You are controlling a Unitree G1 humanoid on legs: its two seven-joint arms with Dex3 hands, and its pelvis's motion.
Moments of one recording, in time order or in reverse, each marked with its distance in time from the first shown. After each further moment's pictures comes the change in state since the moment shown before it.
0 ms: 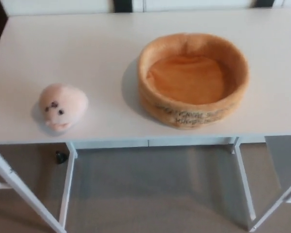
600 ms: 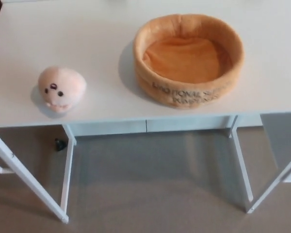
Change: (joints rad) left_arm -0.003 0.001 -0.002 -0.004 0.000 0.001 0.005; right_arm 0.006 -0.001 0.001 0.003 0.000 -0.003 -0.006
